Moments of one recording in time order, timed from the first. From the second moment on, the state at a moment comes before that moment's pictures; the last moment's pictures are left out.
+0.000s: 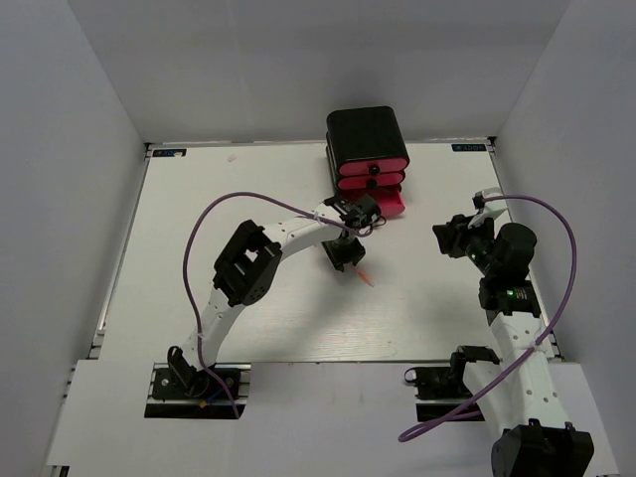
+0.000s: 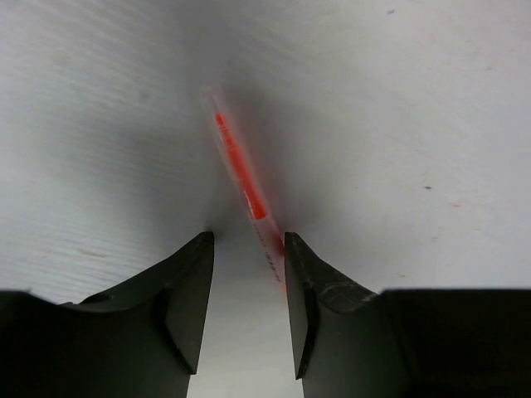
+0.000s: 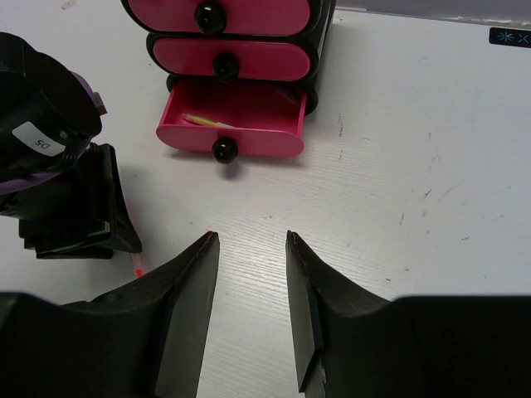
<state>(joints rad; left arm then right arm) -0.87 2.28 1.88 -0.97 -0.18 -1.32 -0.05 0.73 0.57 -0.08 -0.43 0.02</state>
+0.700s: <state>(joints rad) -0.87 2.10 1.56 -0.94 -0.18 -1.17 -0.07 0.71 0.57 -0.08 -0.44 0.02</state>
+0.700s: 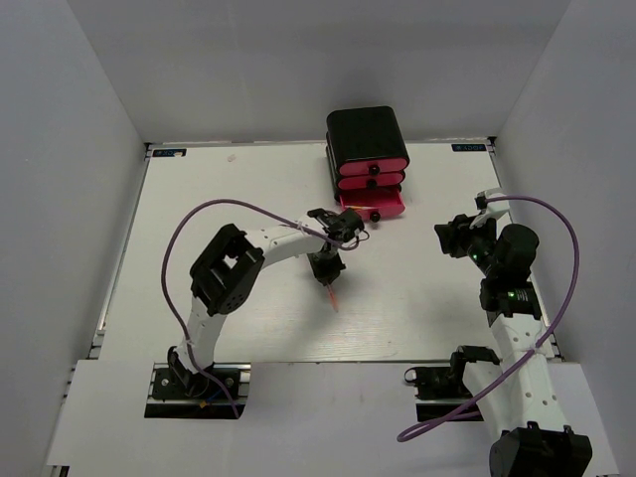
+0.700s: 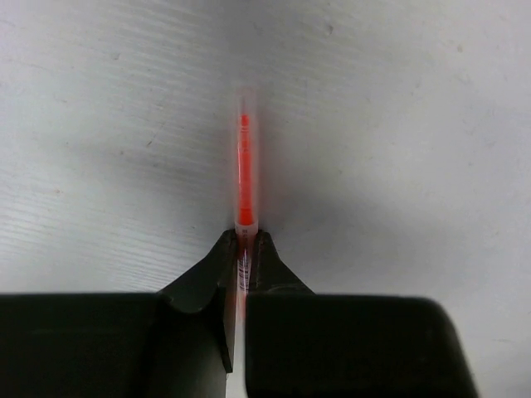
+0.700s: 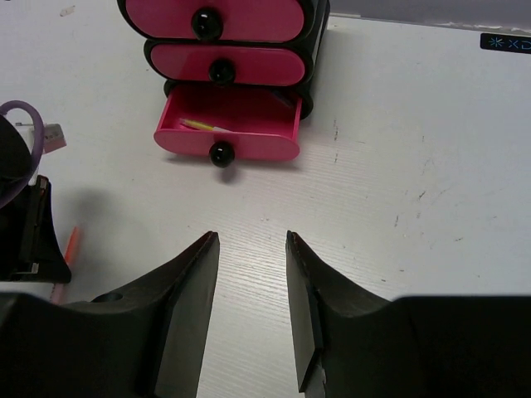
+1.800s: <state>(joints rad) -0.86 2.15 1.74 0.02 -0.07 0.63 -0.07 0.70 0.57 -0.08 -0.47 0.02</state>
